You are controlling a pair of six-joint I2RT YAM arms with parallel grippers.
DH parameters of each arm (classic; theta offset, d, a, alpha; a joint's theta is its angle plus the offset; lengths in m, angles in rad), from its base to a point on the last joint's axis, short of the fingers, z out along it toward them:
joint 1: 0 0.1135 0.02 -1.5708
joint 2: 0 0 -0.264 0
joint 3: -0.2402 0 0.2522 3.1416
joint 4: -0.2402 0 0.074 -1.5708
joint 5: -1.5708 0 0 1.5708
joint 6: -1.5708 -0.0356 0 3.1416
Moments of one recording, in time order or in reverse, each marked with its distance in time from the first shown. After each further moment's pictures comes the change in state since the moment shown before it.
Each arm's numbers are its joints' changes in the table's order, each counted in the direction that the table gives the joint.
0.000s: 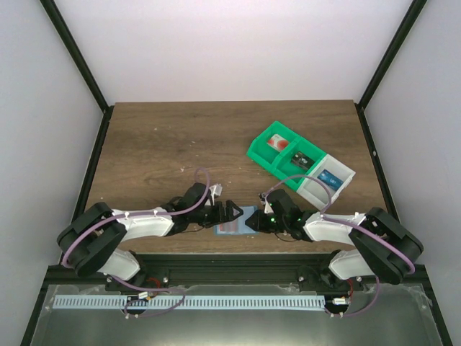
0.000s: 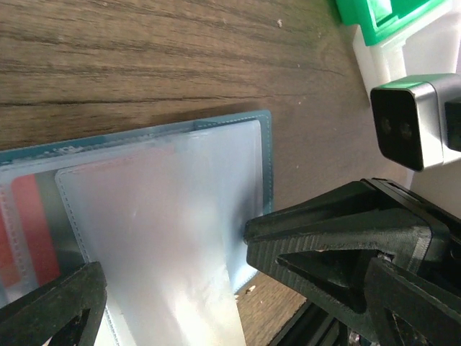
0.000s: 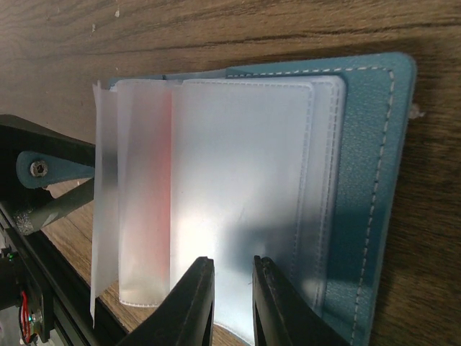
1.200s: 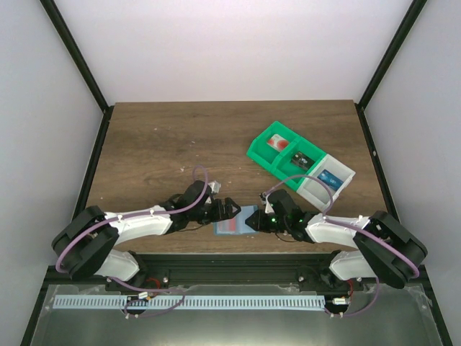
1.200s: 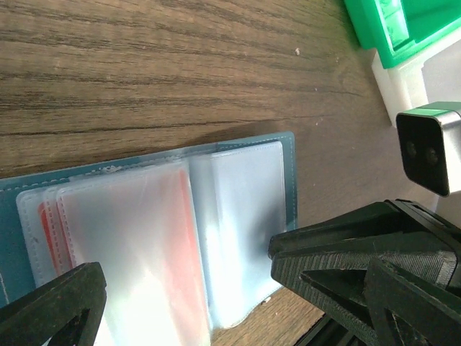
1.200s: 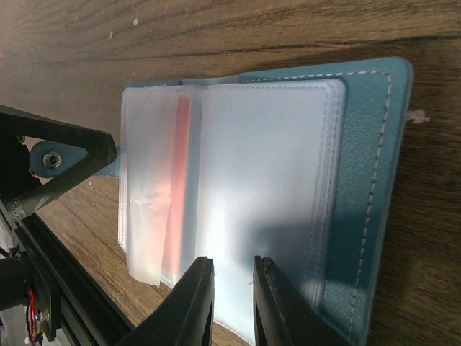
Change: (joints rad) left arm -0.009 -0.047 -0.050 -0.139 0.088 -0.030; right arm 0.005 -0.037 0.011 0.004 -0.009 -0.003
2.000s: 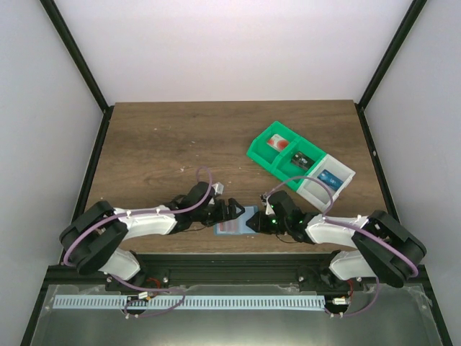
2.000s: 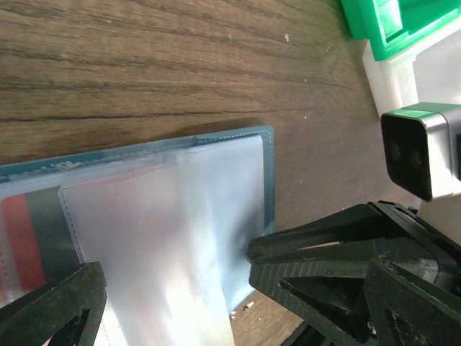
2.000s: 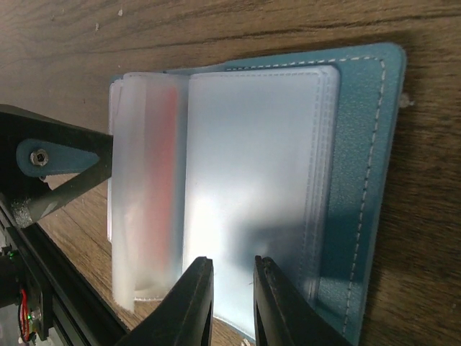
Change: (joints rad) left arm -0.015 0.067 0.002 0.090 -0.026 0.050; right arm 0.000 0.008 0.017 0.012 -0.002 -0.001
